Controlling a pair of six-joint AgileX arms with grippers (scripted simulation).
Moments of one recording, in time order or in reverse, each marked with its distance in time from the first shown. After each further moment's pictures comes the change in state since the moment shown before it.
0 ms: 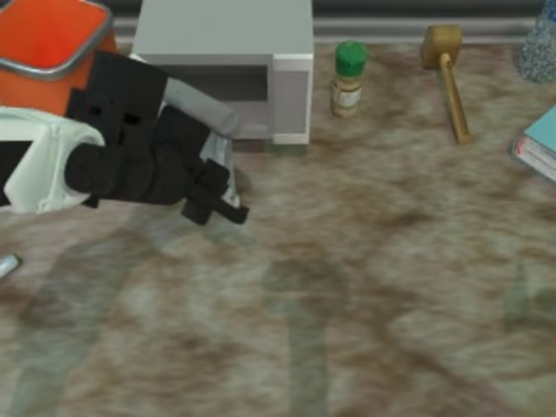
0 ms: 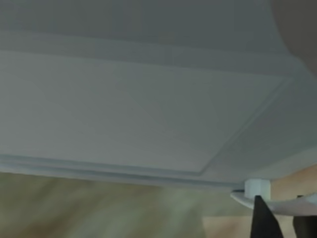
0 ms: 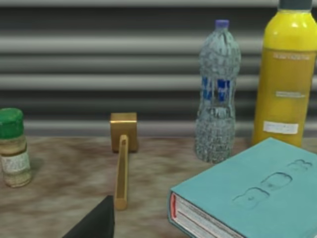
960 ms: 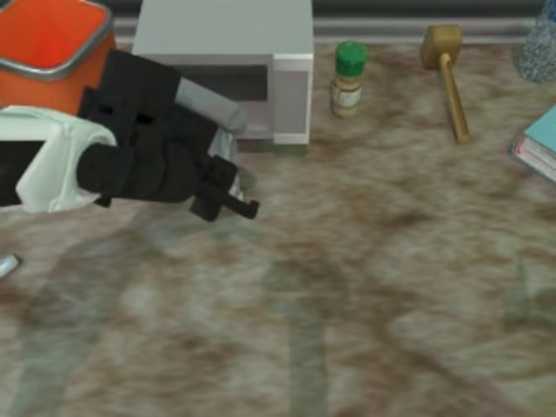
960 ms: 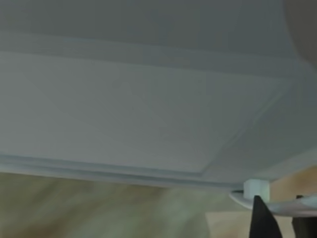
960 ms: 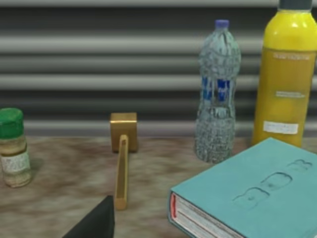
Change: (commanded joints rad) left arm -0.033 0.017 0.016 0.008 -0.039 -0.063; right arm 0.000 0.000 0.000 0.000 0.000 0.000
